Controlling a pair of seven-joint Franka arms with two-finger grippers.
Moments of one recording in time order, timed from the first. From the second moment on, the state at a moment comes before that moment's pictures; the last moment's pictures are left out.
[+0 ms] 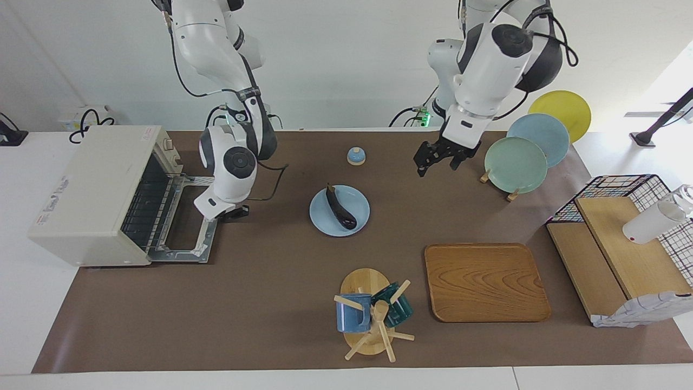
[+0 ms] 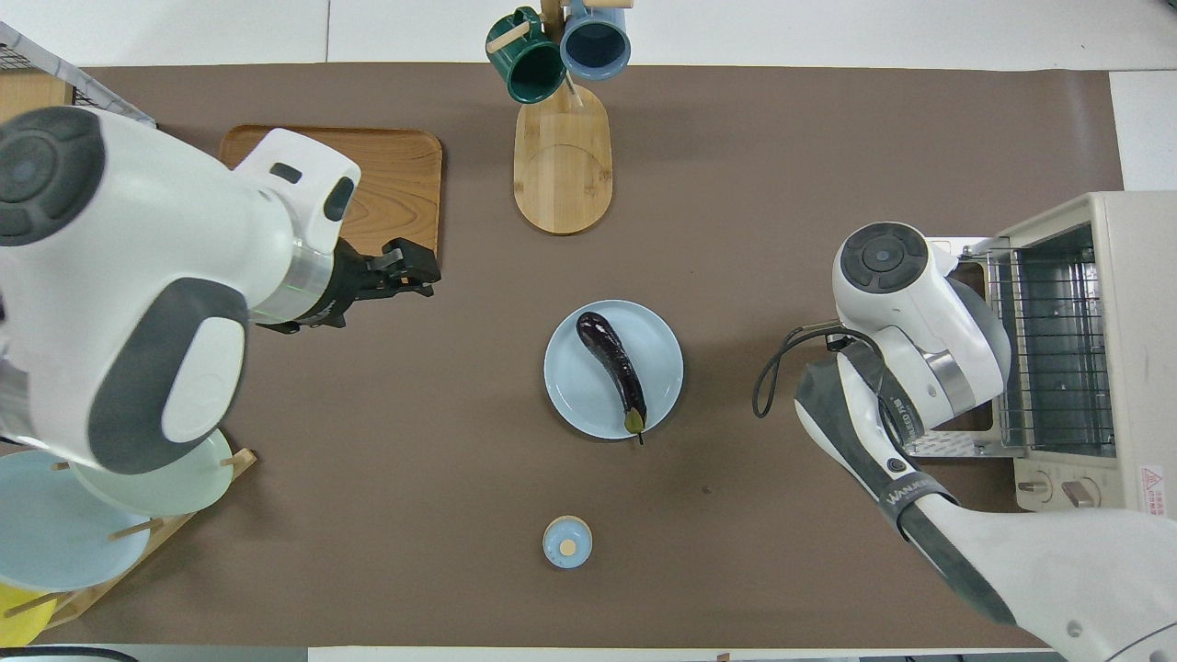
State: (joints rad) left arm -0.40 0.06 -0.05 -1.76 -0.13 1.89 -0.66; right arm 0.19 0.24 -0.02 -2.08 -0.41 2.08 0.34
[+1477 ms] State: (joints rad) left arm -0.69 0.44 -0.05 -1.78 -0.13 2.36 -0.98; right arm 0.01 -0.04 0.00 -1.98 -0.12 1.90 -0.12
